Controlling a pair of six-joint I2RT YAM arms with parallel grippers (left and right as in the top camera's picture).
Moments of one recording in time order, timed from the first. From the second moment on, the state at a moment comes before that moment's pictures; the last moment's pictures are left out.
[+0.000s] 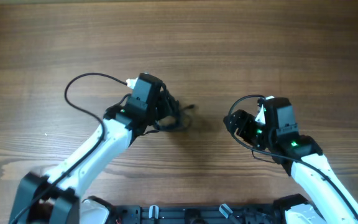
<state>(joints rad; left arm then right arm) -0.47 1.47 0.86 -0.37 0.06 -0.90 0.25 1.11 0.54 -0.41 -0.33 0.78</state>
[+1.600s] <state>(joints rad) -0.37 1.66 0.86 -0.37 0.04 -0.47 0.25 1.24 0.54 -0.27 -0.60 0.68</state>
